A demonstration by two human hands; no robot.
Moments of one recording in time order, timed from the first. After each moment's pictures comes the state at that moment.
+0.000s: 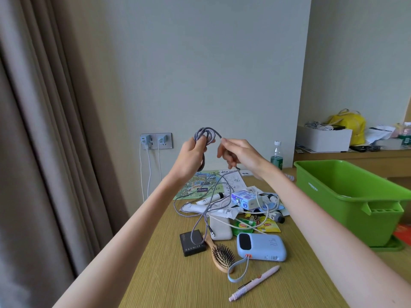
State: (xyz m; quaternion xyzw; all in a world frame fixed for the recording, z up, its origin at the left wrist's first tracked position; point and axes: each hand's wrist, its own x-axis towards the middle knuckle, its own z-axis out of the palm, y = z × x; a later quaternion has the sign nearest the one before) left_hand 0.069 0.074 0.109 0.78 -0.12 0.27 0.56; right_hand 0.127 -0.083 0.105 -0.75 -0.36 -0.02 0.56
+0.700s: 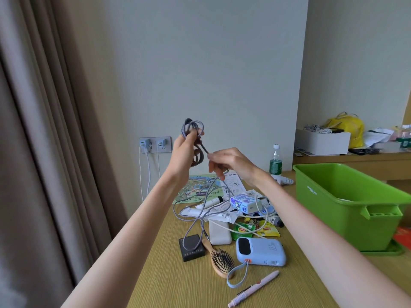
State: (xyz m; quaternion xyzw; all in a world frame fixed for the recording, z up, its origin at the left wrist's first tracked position) left_hand 0.075 0.072 0.121 0.64 -0.08 0.28 0.71; right_hand 0.120 -0.072 0.101 -0.74 -0.39 0.01 0.55
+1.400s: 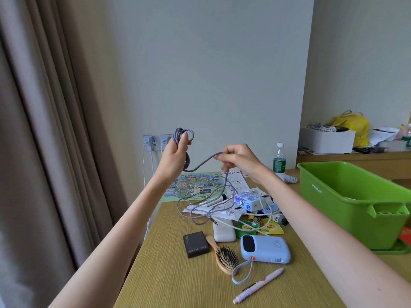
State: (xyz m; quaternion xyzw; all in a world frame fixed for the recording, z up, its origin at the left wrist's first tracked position) left_hand 0.085 0.124 0.099 0.77 -0.09 0.33 0.54; right_hand 0.138 -0.068 0.096 -0.76 -0.30 -0.04 0.57
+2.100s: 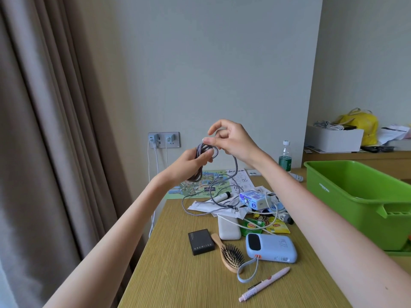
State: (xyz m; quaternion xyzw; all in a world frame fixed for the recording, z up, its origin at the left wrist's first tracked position) left_hand 0.066 0.117 0.098 0.85 -0.20 0.15 0.46; right_hand 0.118 -0.038 0.131 -0.72 -0.39 -0.12 0.56
